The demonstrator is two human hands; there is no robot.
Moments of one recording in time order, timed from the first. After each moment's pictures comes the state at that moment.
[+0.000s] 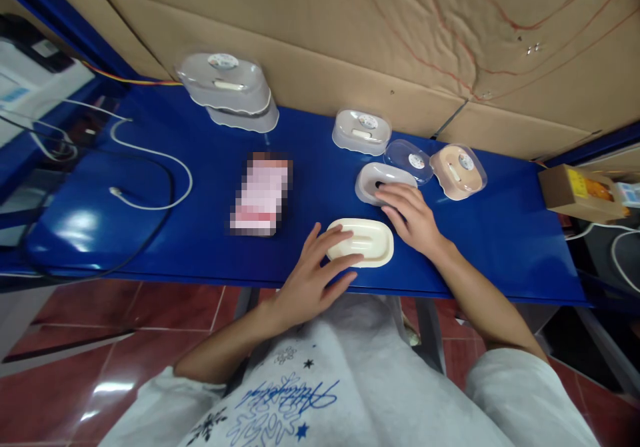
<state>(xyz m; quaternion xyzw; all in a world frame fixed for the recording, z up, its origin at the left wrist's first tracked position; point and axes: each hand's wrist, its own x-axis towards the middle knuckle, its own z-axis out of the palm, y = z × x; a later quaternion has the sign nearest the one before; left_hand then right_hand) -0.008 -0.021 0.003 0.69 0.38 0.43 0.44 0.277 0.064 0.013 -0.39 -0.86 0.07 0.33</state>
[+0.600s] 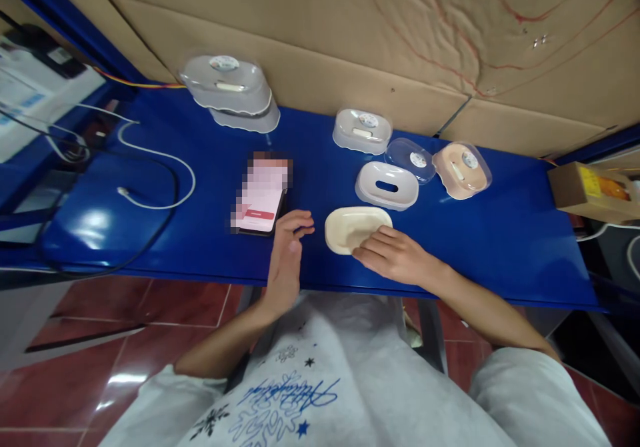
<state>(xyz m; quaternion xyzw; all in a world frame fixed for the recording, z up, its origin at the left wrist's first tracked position) -0.003 -0.011 0.000 0.43 0.43 0.62 0.49 0.239 0.020 0.025 -0.21 -0.96 -0.04 0.18</state>
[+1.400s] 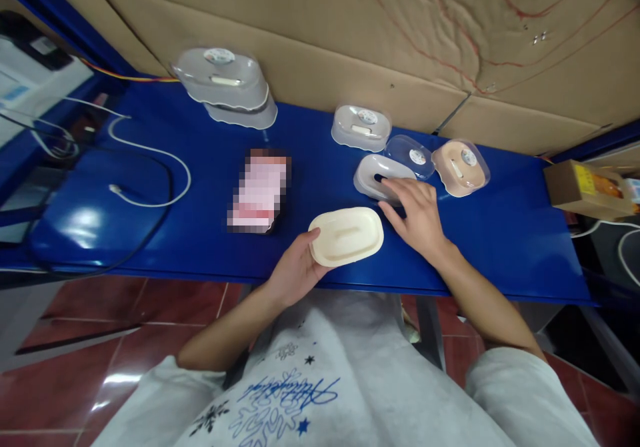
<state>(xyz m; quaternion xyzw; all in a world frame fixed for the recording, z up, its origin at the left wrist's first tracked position) -0.002 -0.001 0.002 0.12 0.34 0.41 0.84 0.270 0.054 0.017 -0.50 -0.82 0.01 0.29</state>
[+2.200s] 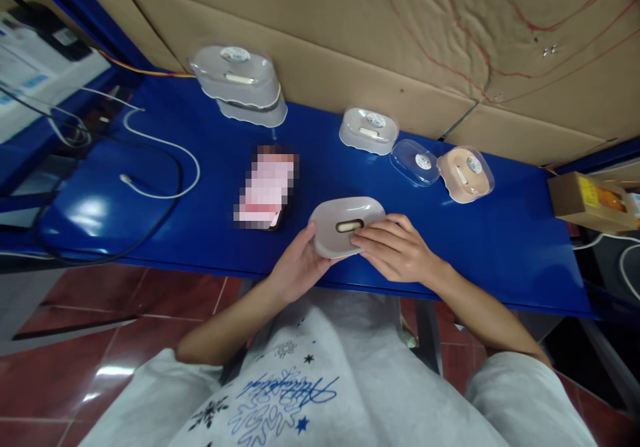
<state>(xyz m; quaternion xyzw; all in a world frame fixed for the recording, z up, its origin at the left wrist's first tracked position) 0.001 -0.002 0.002 0.10 0.29 0.47 0.83 0.241 0.021 0.034 -0.25 -0.93 0.01 0.27</state>
